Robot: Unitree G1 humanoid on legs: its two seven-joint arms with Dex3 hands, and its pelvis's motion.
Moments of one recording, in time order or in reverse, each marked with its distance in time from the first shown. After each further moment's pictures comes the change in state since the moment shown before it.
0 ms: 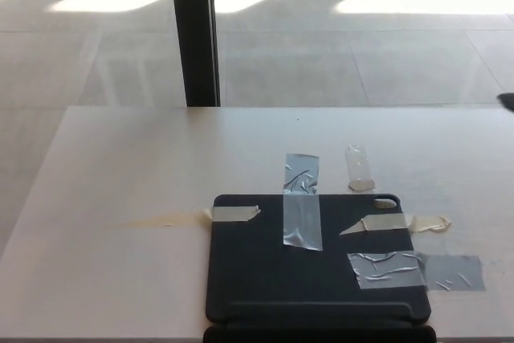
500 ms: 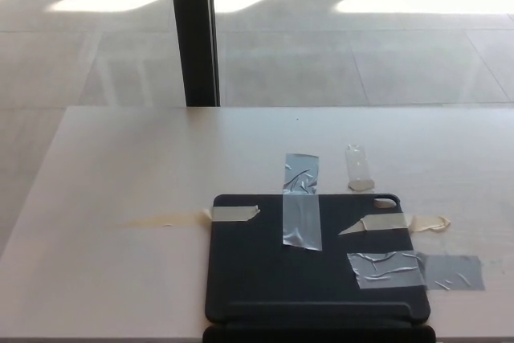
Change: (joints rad) left_arm -0.003 -0.002 -0.005 0.000 0.000 0.000 0.000; right_arm 0.069 -0.002 -0.450 0.351 0.069 -0.033 -0.092
